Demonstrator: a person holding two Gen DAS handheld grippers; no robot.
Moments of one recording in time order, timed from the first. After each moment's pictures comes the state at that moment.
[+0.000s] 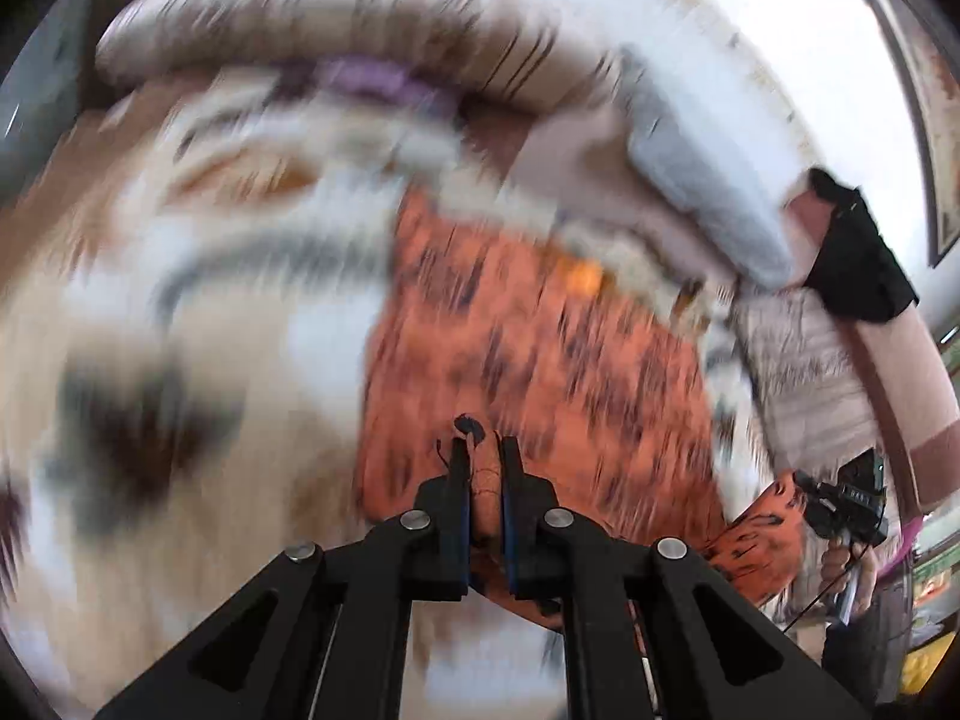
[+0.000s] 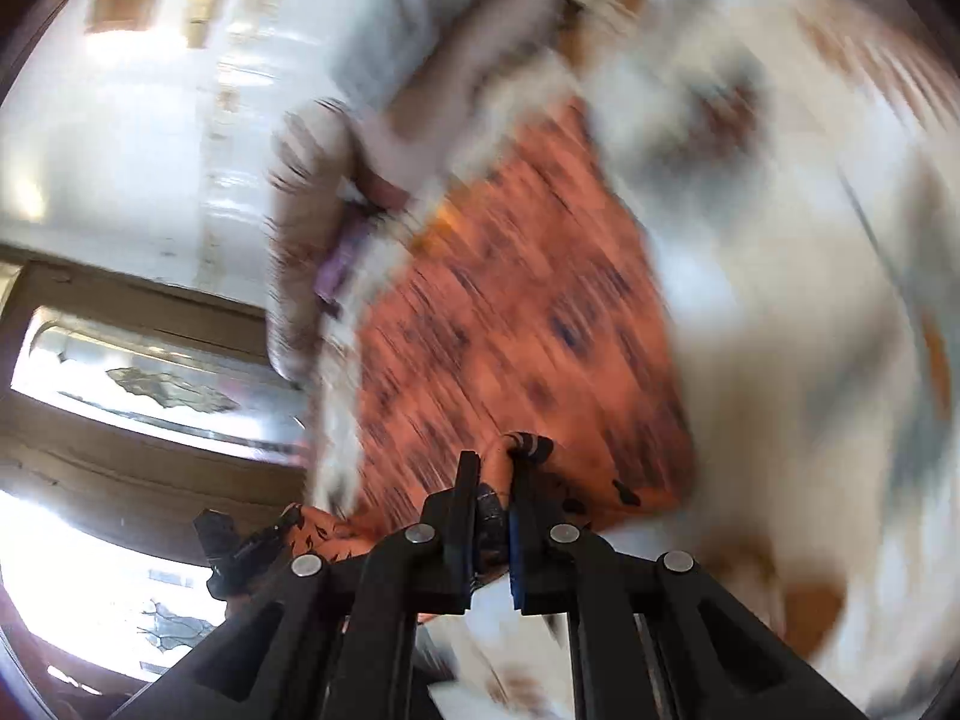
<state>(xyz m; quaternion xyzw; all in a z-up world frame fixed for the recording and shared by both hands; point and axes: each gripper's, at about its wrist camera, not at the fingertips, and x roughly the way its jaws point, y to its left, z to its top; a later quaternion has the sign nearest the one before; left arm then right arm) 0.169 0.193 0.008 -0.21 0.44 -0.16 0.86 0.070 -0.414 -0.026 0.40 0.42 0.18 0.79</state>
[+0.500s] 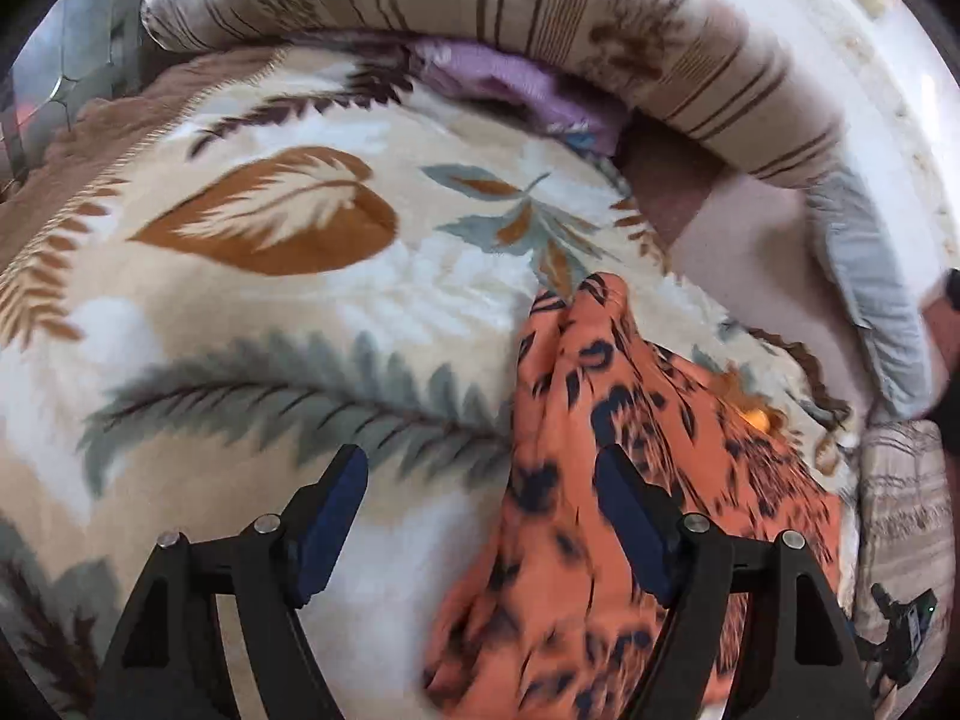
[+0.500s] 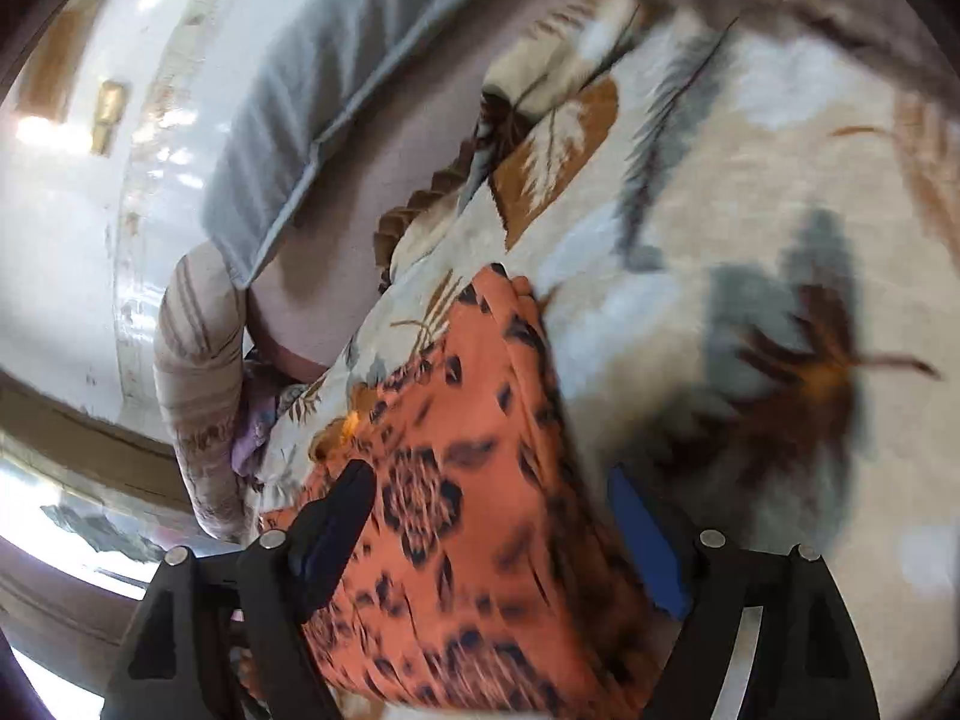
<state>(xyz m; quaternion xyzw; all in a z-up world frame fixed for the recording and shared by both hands) 0.300 0.197 -0.072 -0.24 0.45 -0.01 0.86 0.178 -0.434 -0.093 0.42 0.38 0.04 0.83</state>
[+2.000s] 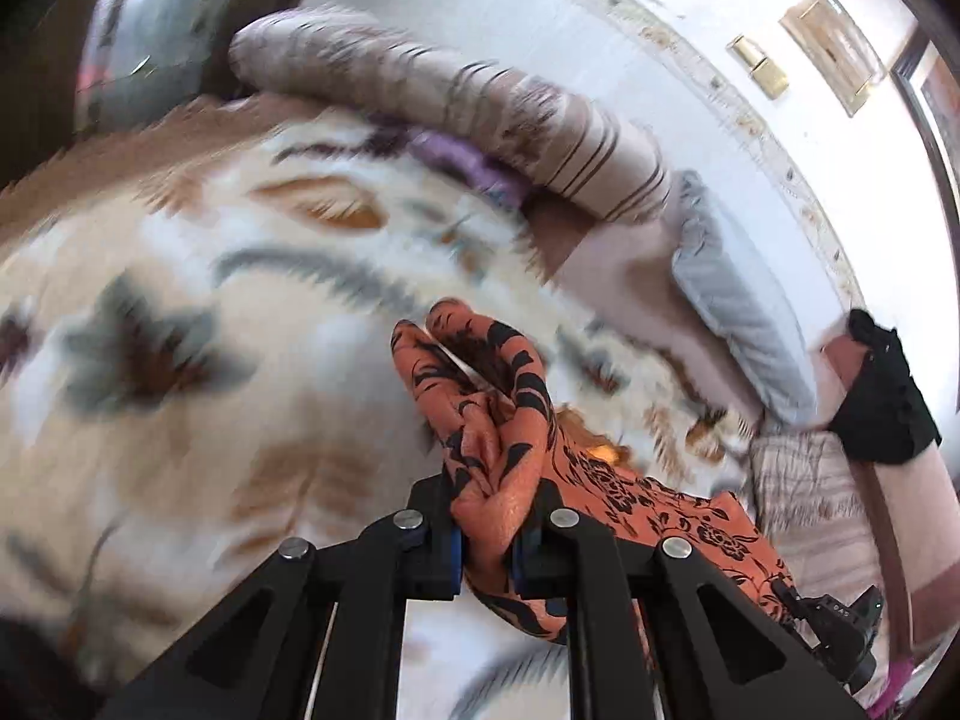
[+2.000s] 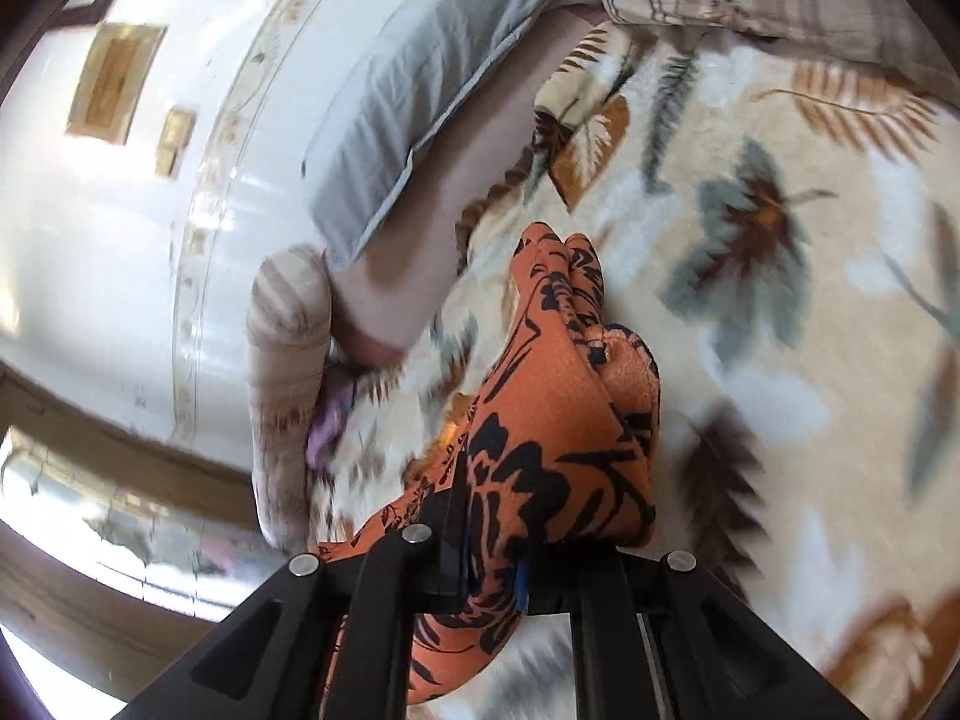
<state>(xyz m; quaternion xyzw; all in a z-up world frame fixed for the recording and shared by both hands) 0.085 0.157 -0.003 -0.32 0.36 -0.02 0.88 0.051 -0.376 -0.041 0.46 0.35 0.04 0.82</state>
